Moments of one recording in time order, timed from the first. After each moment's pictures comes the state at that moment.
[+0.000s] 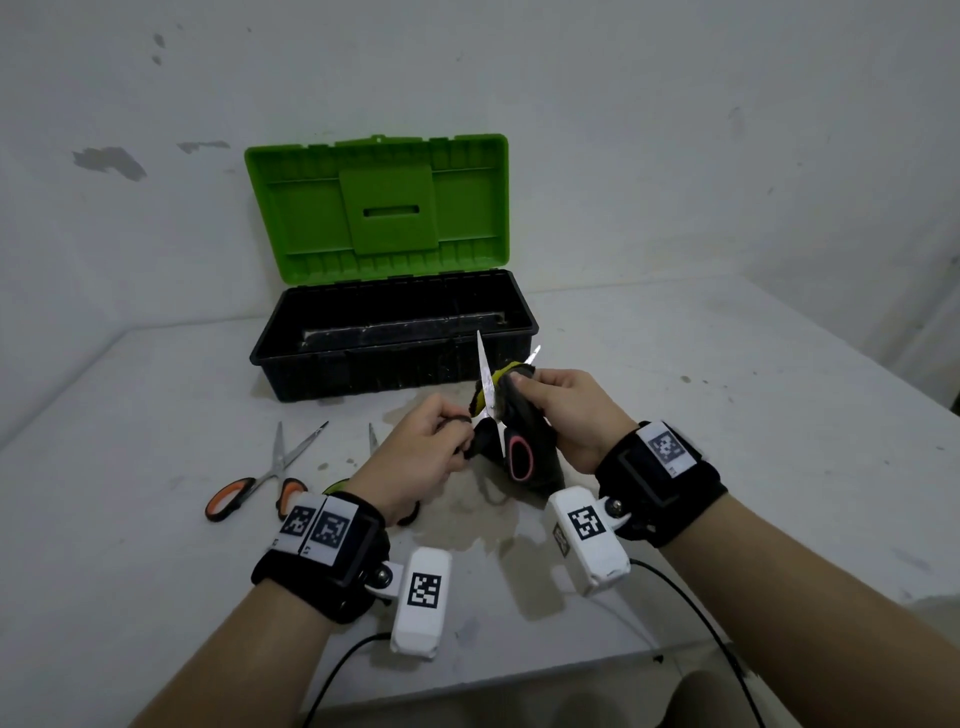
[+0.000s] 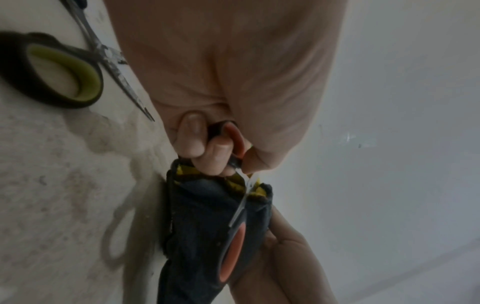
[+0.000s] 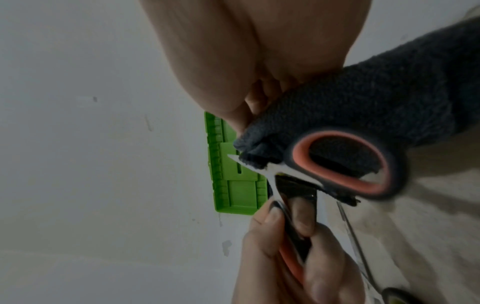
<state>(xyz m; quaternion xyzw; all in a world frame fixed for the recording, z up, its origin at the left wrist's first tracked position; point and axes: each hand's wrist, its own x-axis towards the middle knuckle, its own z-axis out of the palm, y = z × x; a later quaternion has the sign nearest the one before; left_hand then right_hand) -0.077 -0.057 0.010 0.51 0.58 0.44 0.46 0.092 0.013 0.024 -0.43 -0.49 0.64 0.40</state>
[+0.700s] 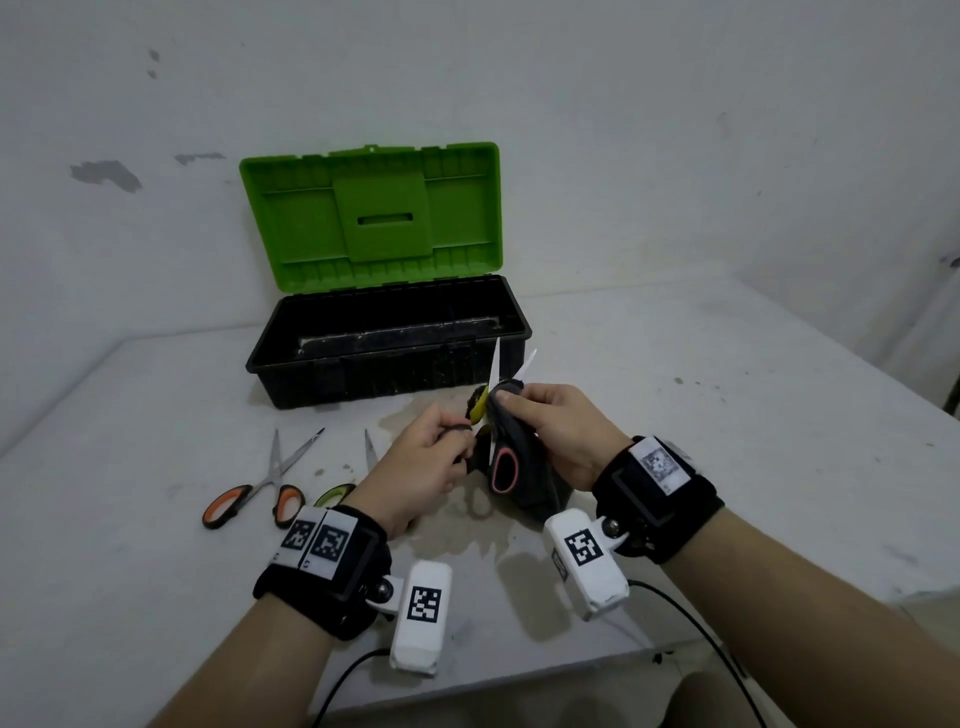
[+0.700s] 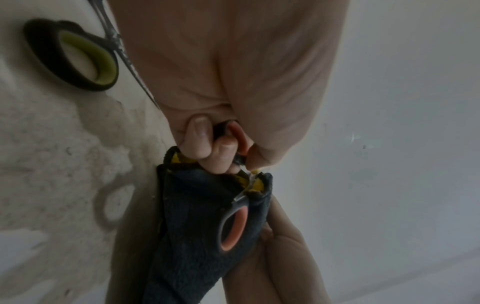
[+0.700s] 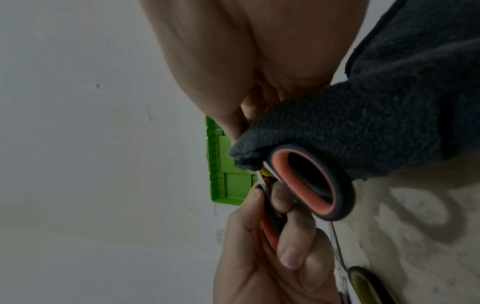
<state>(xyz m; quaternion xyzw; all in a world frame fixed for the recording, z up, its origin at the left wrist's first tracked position) -0.068 -0.063 0.009 0.49 0.55 0.46 0.49 0.094 -0.002 0.023 -0.42 -0.50 0.65 0.39</state>
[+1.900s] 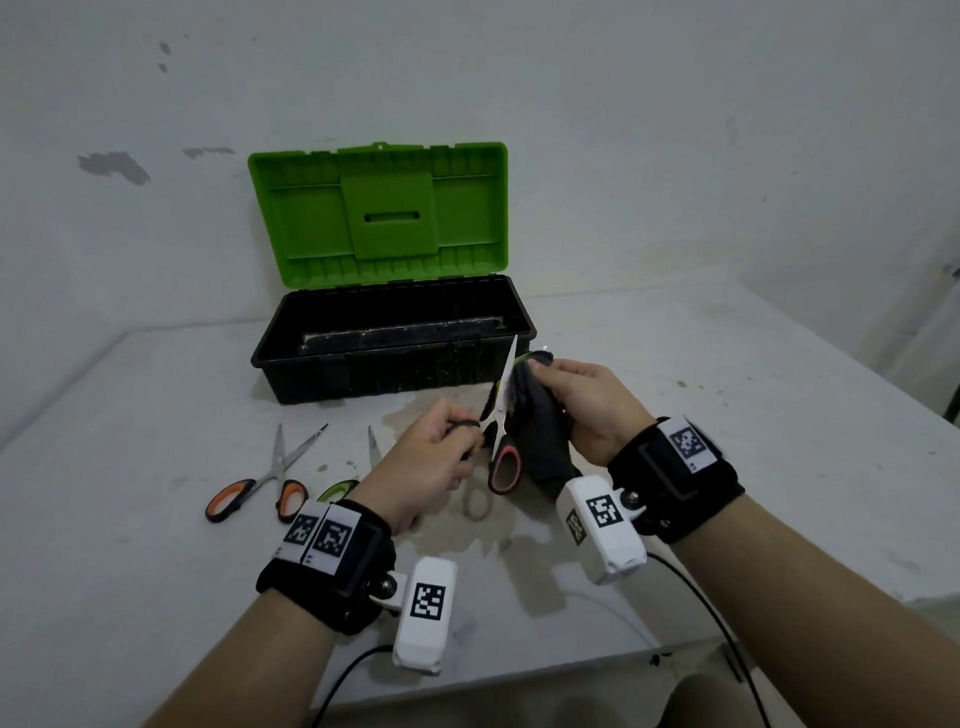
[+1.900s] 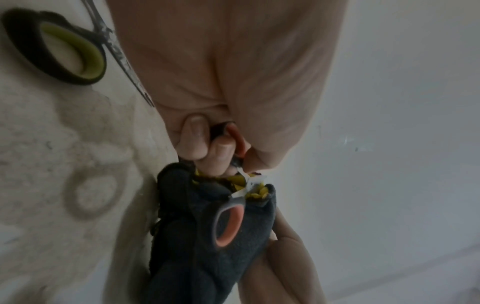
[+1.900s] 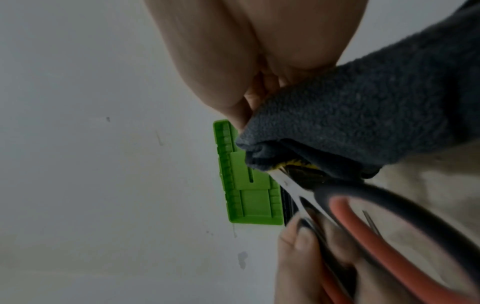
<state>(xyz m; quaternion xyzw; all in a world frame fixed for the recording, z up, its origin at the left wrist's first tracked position) -0.068 -0.063 0.012 0.50 0.55 0.45 0.49 0.102 0.008 0.046 -0.42 -0.42 0.66 0.45</state>
